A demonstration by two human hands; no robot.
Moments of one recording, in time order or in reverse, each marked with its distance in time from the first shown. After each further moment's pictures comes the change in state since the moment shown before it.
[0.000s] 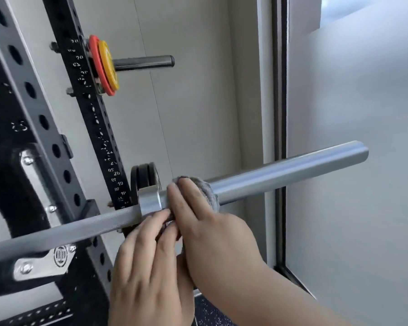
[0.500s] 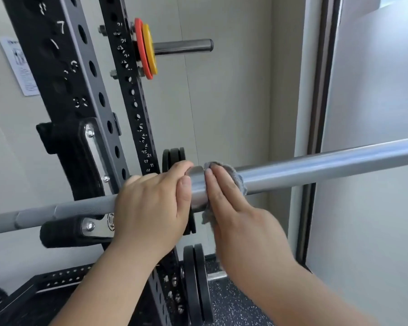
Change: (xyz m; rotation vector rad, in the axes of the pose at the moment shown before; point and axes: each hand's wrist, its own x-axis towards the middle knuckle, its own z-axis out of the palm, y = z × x) left_hand 0.078 -0.061 -0.028 0.167 -0.190 -0.021; right_hand -0.008 -0.014 0.004 0.092 0.080 -0.007
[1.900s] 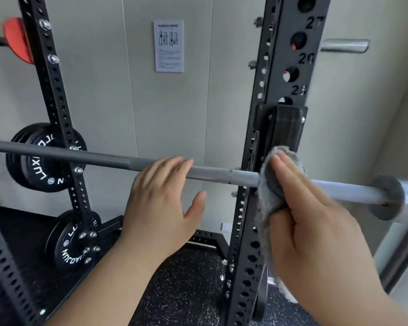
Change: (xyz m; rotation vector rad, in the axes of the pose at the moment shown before) left_hand -0.139 -0.233 -0.108 0.120 -0.042 -0.327; right_hand 0.020 -0.223 0.010 0.426 0.178 -0.145
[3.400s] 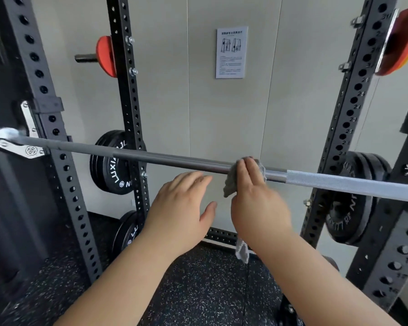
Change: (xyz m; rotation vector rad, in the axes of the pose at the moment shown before) left_hand -0.022 -0.265 -0.076 0.053 -0.149 0.034; right_hand 0.061 -0.208 0.267 -0.219 -0.399 0.096
